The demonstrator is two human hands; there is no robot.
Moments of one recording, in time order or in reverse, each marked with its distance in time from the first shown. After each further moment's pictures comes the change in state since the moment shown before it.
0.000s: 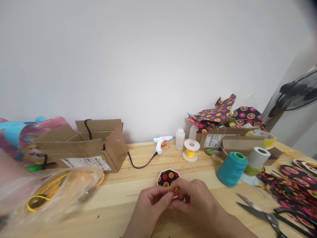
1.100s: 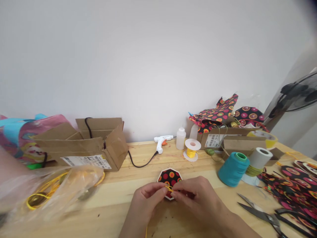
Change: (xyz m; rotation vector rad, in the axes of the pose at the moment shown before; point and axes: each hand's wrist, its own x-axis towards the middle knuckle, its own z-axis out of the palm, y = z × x) left_hand 0.004 -0.006 -0.008 -0.196 0.263 -0.145; right_hand -0.001 -0.003 -0.006 -0.126 0.005 -0.088
